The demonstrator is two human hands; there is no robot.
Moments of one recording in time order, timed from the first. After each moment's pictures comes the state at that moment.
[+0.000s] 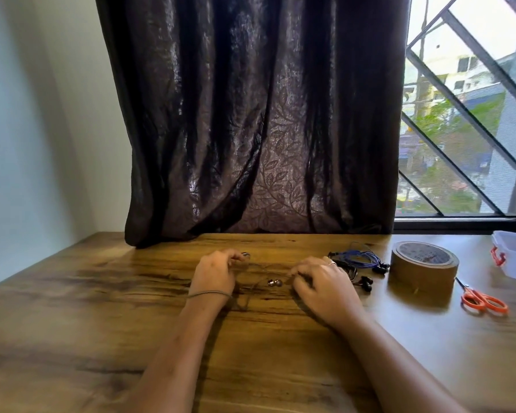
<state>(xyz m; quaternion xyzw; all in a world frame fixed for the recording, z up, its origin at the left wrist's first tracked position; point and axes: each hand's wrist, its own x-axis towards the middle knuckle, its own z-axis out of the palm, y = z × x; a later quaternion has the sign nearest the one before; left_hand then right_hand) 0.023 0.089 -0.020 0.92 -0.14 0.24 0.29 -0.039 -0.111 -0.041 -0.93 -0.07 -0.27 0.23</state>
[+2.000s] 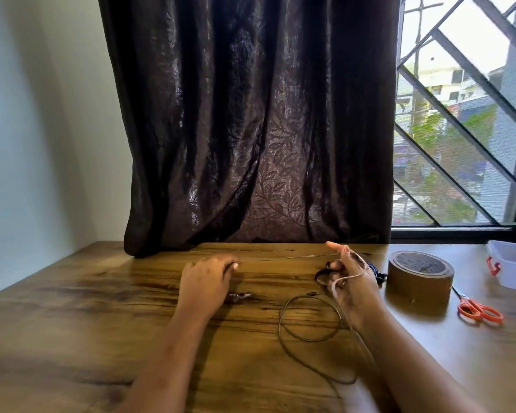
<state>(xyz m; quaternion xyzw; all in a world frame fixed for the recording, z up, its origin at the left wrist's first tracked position) 0.019 0.101 -0.012 0.92 -0.19 0.30 0.19 -0.038 -0.135 -0.026 -0.45 0.02 -0.20 0.87</state>
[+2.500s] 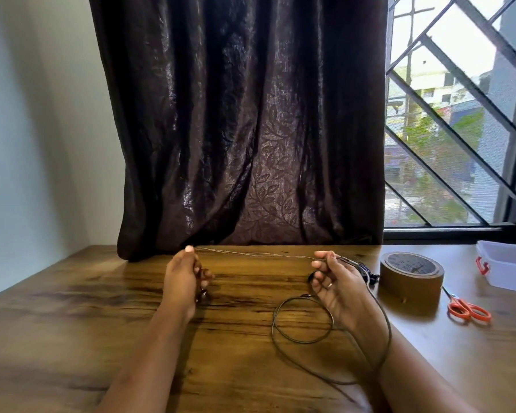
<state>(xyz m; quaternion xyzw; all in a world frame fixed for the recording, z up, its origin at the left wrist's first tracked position) 0.022 0.108 -0.004 0.61 0.00 0.11 0.78 -0.035 -0.133 -0.025 -0.42 0.01 -0.15 0.89</state>
